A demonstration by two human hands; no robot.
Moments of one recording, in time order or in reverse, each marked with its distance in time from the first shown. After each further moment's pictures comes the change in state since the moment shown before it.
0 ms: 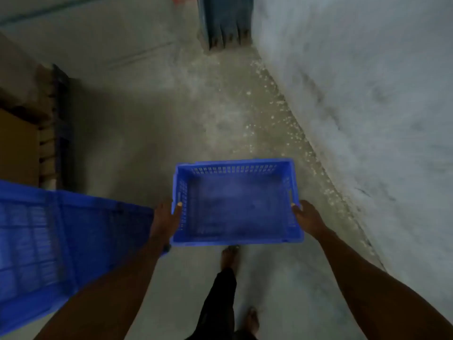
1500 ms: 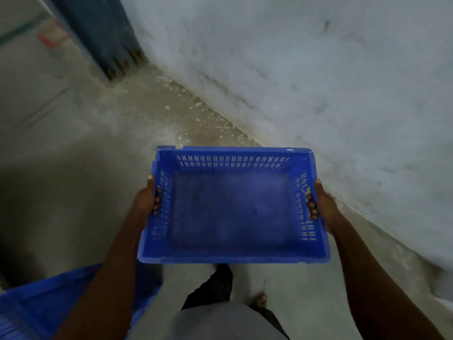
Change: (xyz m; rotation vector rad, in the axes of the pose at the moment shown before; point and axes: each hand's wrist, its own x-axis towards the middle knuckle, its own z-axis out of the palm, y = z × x) left_hand -0.003 0.226 -0.104 -0.562 -0.426 -0.055; right_hand -0.196 0.081 -0.126 1.067 0.326 0.416
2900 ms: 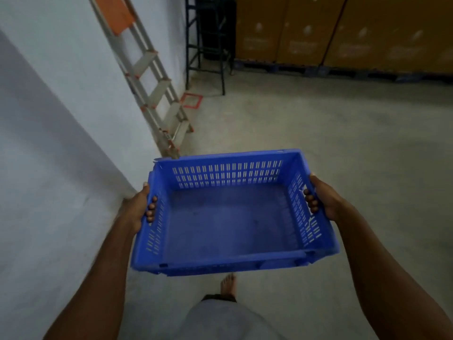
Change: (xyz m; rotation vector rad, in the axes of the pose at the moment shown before) left_hand -0.809 -0.305 0.703 1.233 -1.579 0.423; right_hand -0.718 0.685 -0.460 1.343 1.286 0.316
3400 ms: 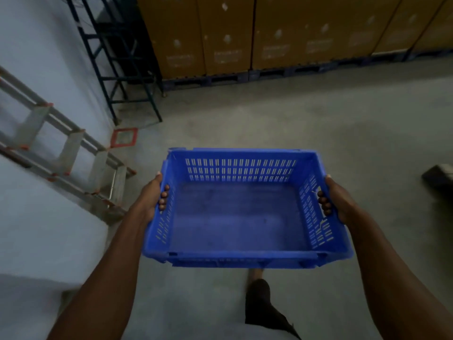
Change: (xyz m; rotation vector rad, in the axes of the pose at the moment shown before) left_hand 0.216 0.228 0.323 0.207 -0.285 0.082; right_hand 0.169 -0.105 -0.195 0.267 0.346 0.003
